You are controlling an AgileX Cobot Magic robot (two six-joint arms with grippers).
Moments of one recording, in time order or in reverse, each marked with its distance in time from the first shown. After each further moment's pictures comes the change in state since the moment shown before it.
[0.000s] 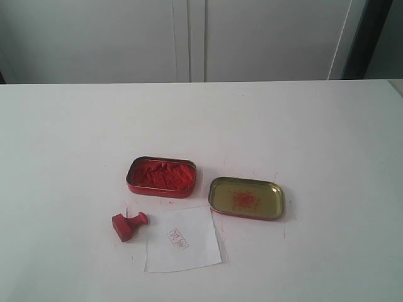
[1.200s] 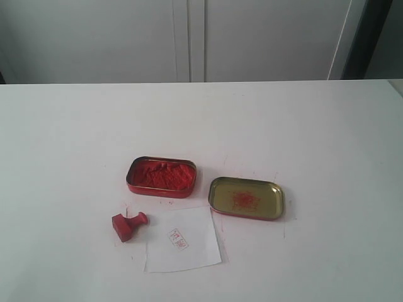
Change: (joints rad) left arm 0.000 0.000 0.000 0.000 0.000 0.000; right arm -0.060 -0.259 0.117 0.000 -0.002 0.000
